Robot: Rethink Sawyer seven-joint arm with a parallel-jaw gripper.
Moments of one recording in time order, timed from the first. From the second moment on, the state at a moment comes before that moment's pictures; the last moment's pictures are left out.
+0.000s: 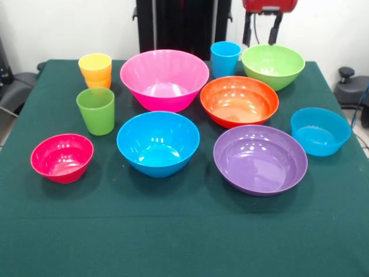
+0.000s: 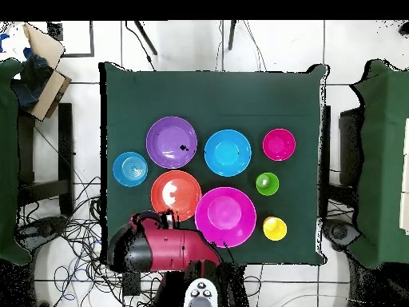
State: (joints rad) arm 0.02 -0.87 -0.04 2.16 0.00 0.20 1.66
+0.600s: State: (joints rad) arm 0.02 -0.78 -0.05 2.15 0.00 0.13 1.66
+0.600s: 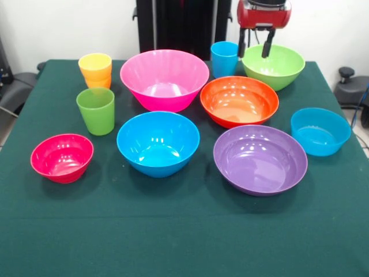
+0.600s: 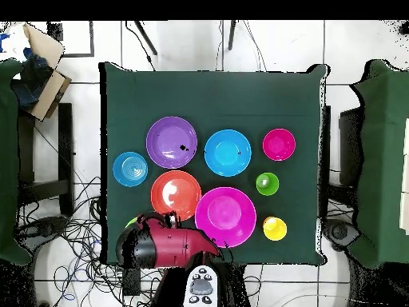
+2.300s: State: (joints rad) arm 0.10 -0.64 -0.13 2.03 0.00 0.13 1.66
